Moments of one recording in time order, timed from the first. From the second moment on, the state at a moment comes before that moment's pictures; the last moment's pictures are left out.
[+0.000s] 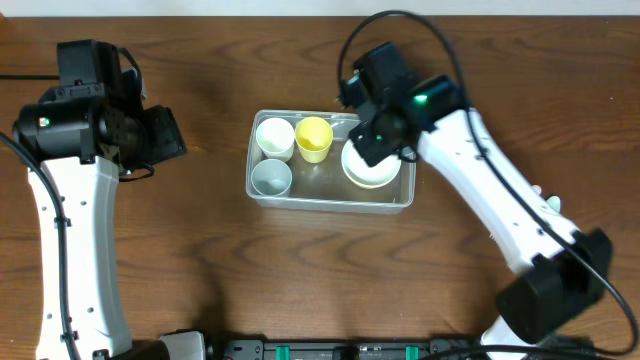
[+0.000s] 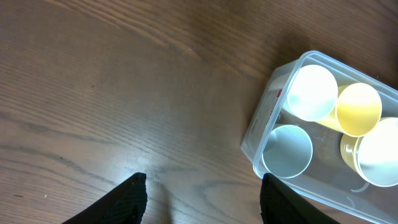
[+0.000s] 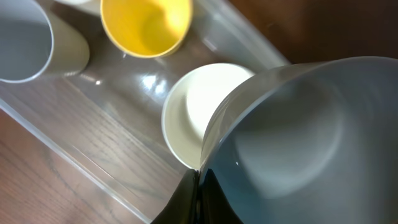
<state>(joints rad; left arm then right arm) 0.12 1.47 1.65 -1.36 0.06 -0.24 0.55 1.82 1.70 -1.12 -0.01 -0.08</state>
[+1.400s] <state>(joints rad) 0.12 1.47 1.65 -1.36 0.06 -0.24 0.06 1.52 1.81 -1.33 0.14 0.41</state>
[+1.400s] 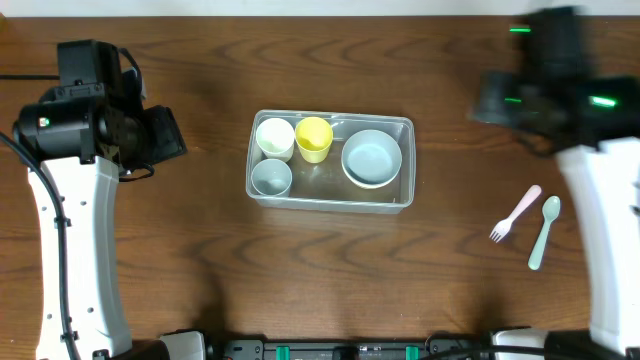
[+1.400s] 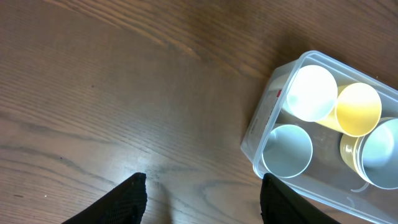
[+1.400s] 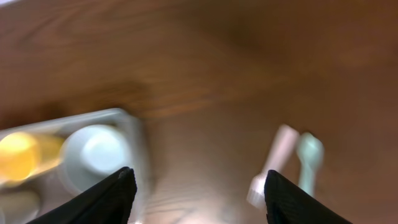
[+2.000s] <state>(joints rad) 0.12 1.47 1.65 -1.37 0.07 -0.24 -0.19 1.55 1.10 -0.98 0.03 0.54</state>
